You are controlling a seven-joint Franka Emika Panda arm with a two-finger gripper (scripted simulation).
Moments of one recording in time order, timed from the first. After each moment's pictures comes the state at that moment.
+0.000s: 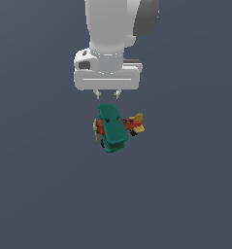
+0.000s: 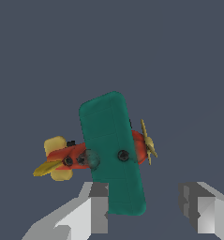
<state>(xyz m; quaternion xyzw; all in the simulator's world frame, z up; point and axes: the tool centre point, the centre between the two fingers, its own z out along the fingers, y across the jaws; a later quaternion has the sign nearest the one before) -0.057 -0.028 0.317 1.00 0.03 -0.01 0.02</state>
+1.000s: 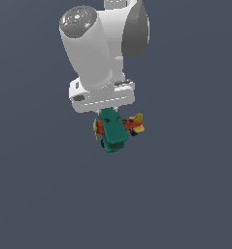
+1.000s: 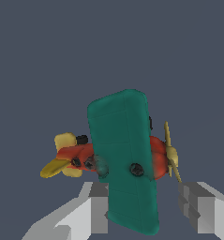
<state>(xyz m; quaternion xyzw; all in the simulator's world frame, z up) -0.030 -0.031 0.269 0.99 0.06 -0.09 -0.07</state>
